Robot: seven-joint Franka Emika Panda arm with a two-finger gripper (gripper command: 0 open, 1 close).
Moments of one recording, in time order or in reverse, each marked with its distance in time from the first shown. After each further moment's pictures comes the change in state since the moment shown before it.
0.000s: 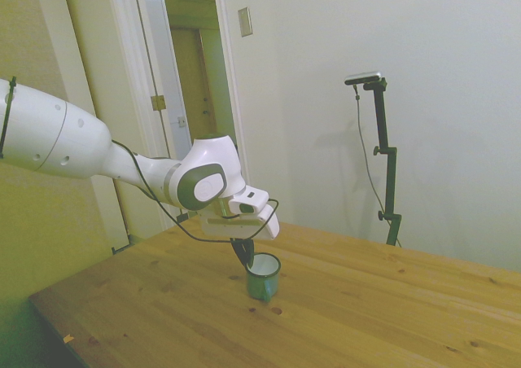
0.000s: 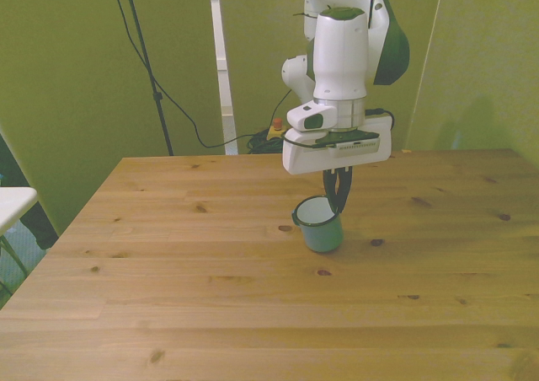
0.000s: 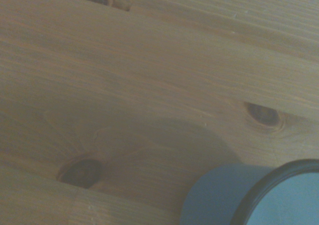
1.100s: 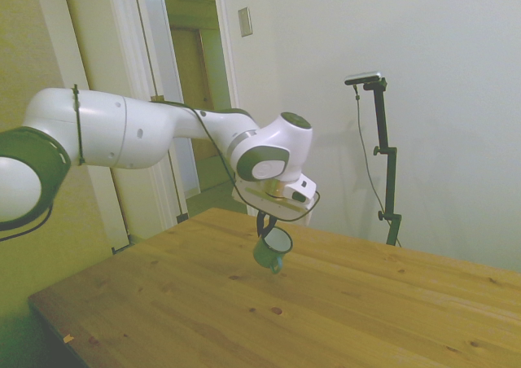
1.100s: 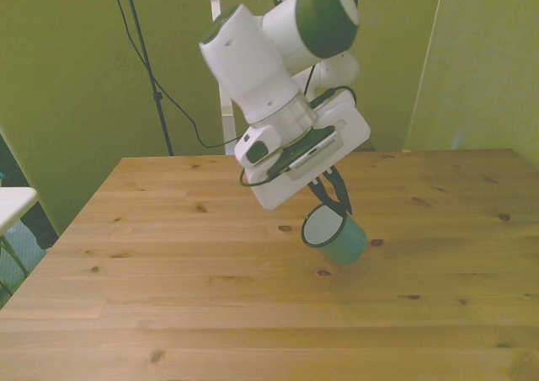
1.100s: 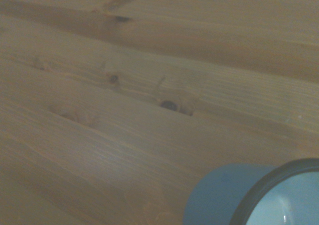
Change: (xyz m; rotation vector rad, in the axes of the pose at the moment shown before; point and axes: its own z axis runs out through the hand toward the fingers) arm 0.097 0.008 -0.019 0.334 -0.257 -0.060
